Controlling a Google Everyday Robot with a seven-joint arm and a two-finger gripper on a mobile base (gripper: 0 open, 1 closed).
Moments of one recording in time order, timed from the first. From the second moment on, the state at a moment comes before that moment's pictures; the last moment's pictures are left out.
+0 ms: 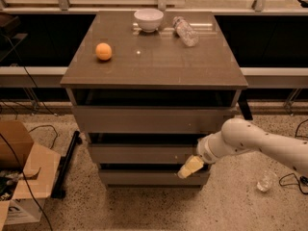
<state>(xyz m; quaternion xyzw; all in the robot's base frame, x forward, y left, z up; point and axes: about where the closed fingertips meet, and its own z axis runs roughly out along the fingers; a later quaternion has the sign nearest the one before) 0.564 -0.155 0.522 -0.44 0.85 0.16 0.23</state>
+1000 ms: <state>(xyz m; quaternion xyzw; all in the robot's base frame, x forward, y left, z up) 0.635 -0.155 0.440 -0.43 0.86 0.18 0.21</state>
